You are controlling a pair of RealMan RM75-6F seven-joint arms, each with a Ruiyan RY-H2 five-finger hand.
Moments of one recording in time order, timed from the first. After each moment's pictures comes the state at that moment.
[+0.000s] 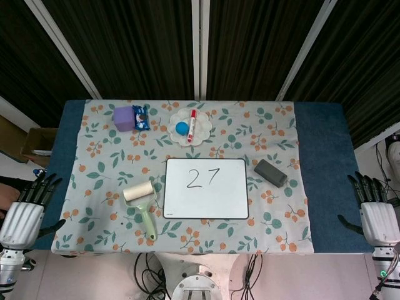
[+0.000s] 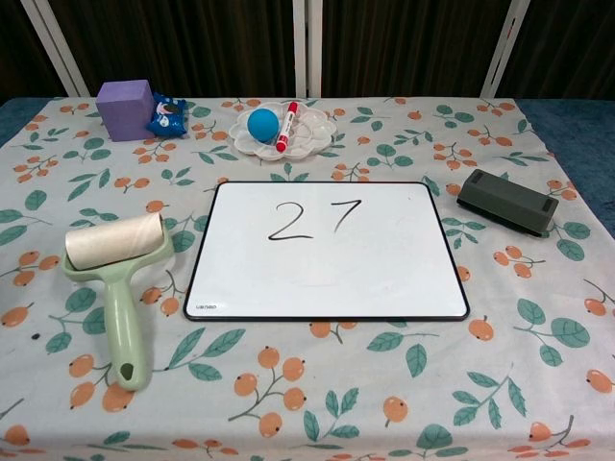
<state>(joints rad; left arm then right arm) -0.05 -1.13 0.02 -1.58 1.68 1.60 0.06 0.05 -1.18 0.05 -1.50 -1.53 1.51 0.01</state>
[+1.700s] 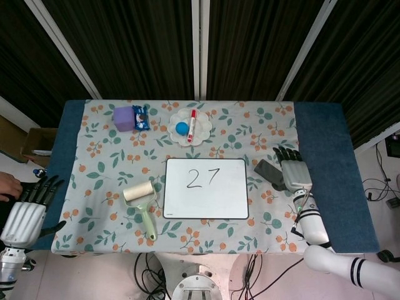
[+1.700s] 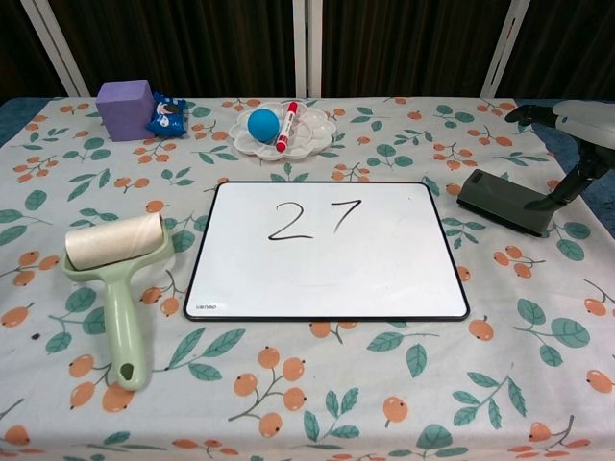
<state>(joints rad) -0.06 -1.15 0.03 -1.54 1.66 1.55 0.03 0.55 -1.46 0.27 -1.62 -0.78 1.04 -0.57</state>
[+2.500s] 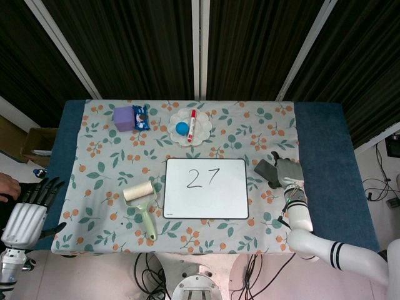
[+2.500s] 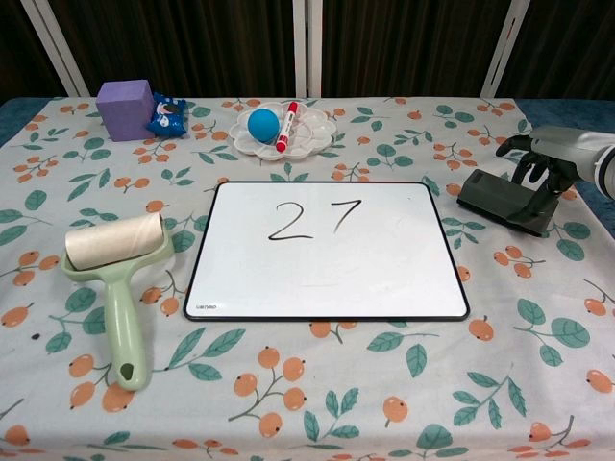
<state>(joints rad) -0.06 -1.14 0.04 -1.54 1.66 1.55 0.03 0.71 -1.54 0.27 -1.54 -0.42 1.06 -0.68</state>
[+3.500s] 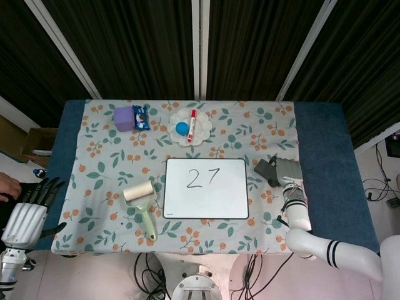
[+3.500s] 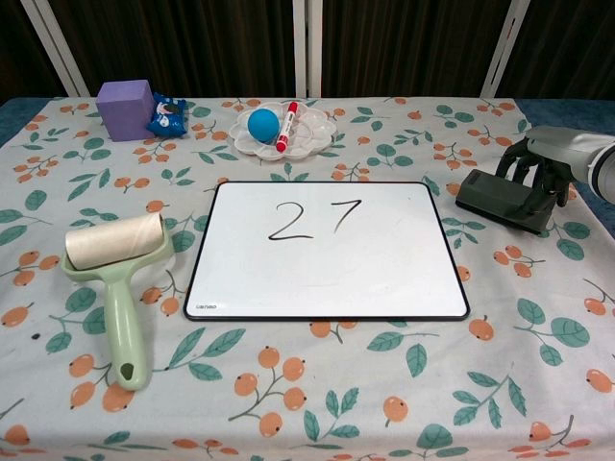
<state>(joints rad) -0.06 -1.15 0.04 -1.53 1.65 1.54 0.03 0.73 -1.57 0.23 -1.50 -0.45 1.07 -0.64</state>
